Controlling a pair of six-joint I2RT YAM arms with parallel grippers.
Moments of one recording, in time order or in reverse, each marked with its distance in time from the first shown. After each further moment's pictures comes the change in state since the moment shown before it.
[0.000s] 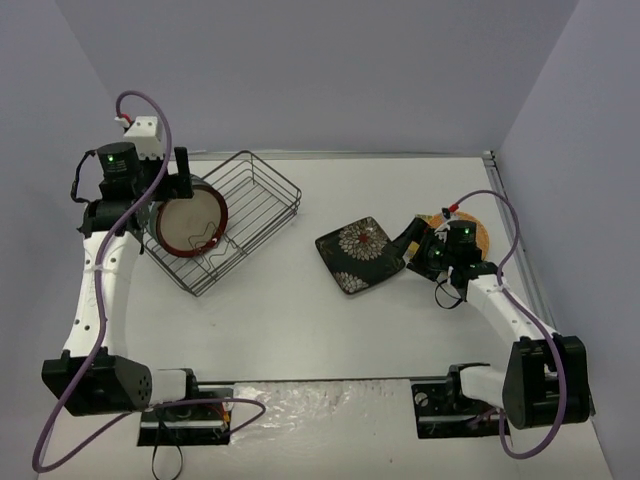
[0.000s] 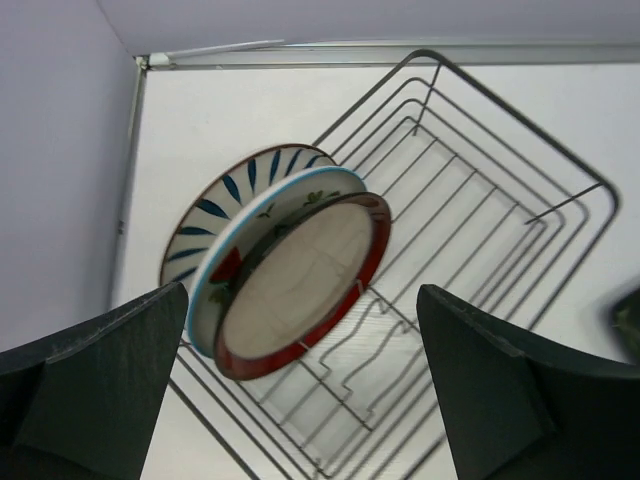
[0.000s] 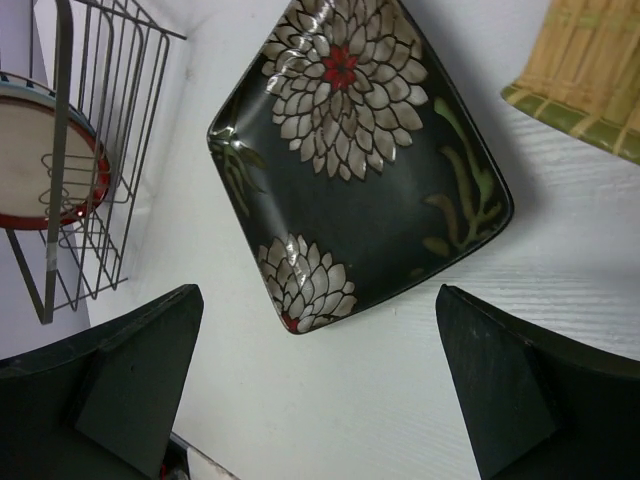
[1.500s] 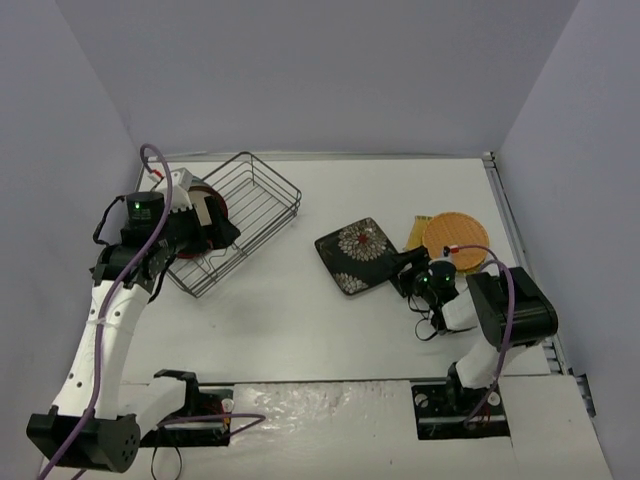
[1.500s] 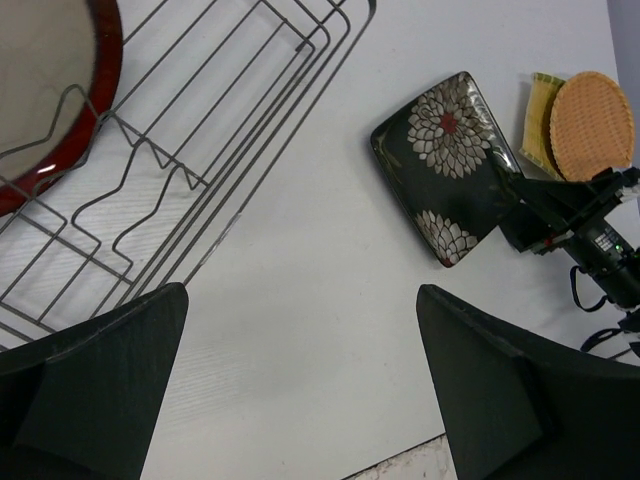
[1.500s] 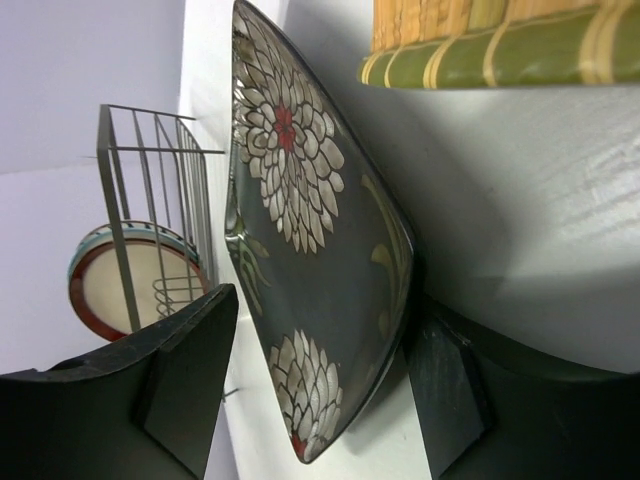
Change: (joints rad) left arm -0.146 -0.301 -0.294 -0.159 0.265 -0.432; right arm 0.084 0.437 -0.449 1.138 0.173 0.557
